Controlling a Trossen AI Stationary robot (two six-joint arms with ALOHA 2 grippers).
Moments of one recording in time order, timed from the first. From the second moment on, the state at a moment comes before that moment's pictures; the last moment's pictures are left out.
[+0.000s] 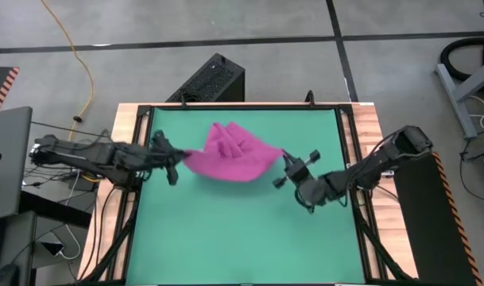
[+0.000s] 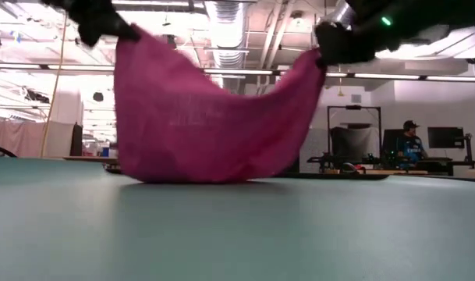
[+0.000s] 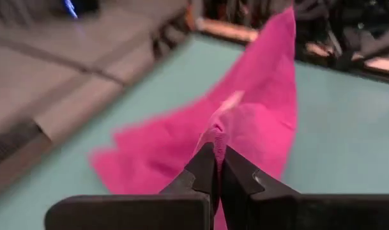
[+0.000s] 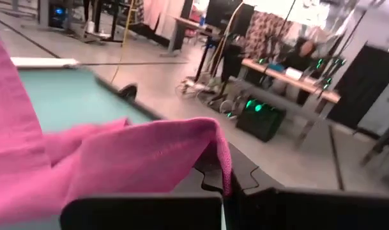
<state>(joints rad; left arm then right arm) -0.16 0.67 0.70 -0.38 -0.55 -0.25 0.38 1.37 0.61 0.55 1.40 -0.05</state>
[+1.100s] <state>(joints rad) 0.29 0.74 0.99 -0.05 -0.74 0.83 -0.24 1.29 1.00 0.78 0.91 -0.86</state>
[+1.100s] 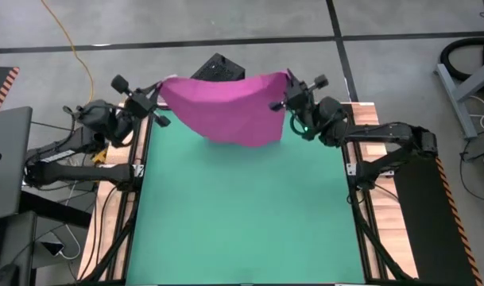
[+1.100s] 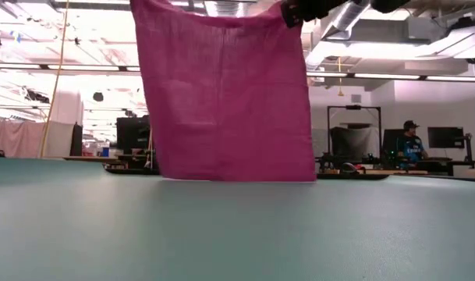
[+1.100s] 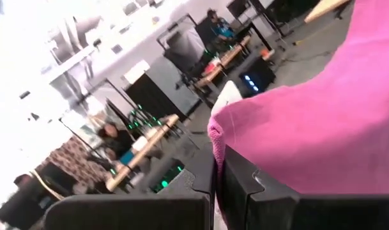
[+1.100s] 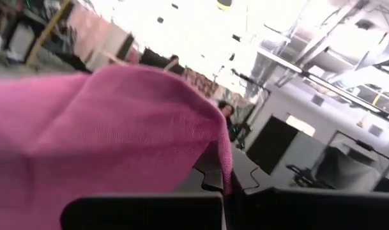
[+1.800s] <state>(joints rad) 0.53 0.80 1.00 -0.17 -0.56 0.78 -0.16 1.26 1.00 0.54 0.81 -0.79</state>
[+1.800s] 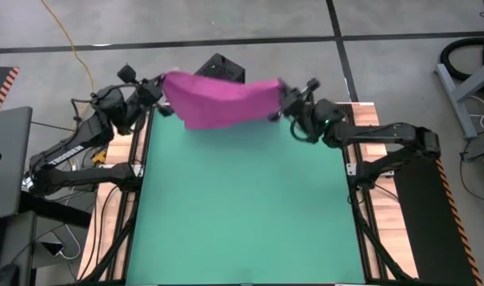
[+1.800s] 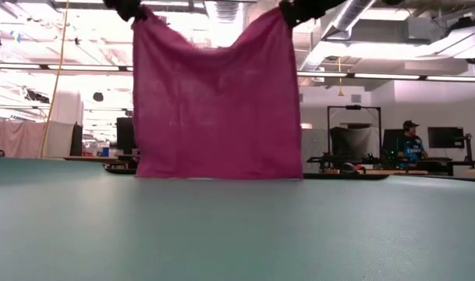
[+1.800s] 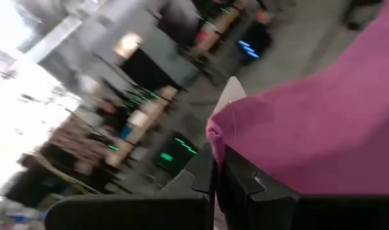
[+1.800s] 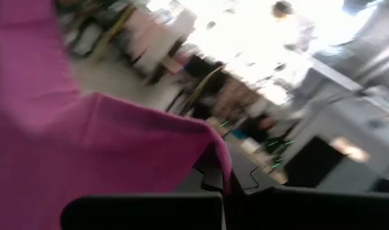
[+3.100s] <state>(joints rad) 0.00 0.54 0.65 -0.66 -0.34 -0.34 0.46 1.28 0.97 -0.80 0.95 1.03</state>
